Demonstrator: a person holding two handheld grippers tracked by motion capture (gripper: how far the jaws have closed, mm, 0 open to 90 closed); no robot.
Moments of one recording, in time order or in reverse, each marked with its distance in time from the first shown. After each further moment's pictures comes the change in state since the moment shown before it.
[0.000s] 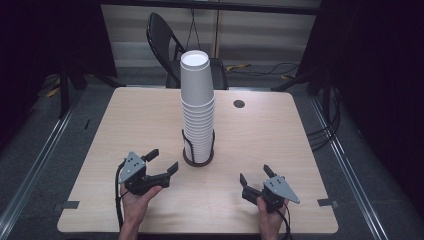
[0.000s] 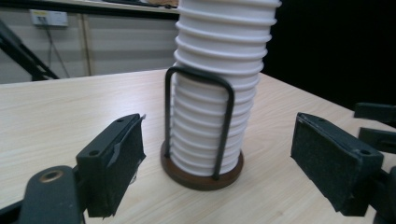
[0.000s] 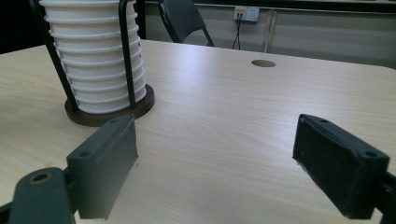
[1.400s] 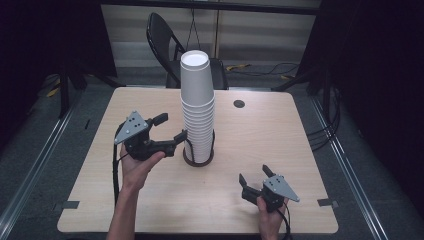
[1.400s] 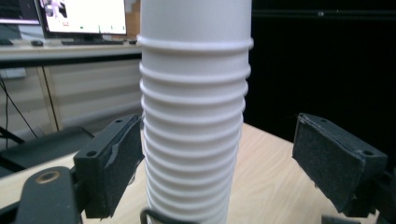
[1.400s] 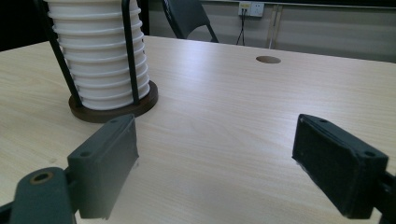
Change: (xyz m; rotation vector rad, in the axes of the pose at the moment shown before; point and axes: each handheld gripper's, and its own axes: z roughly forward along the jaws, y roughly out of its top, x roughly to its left) left arm -0.002 0.110 0.021 -0.087 -0.140 0.083; right arm 0.000 0.001 0.001 0.017 0.016 0.000
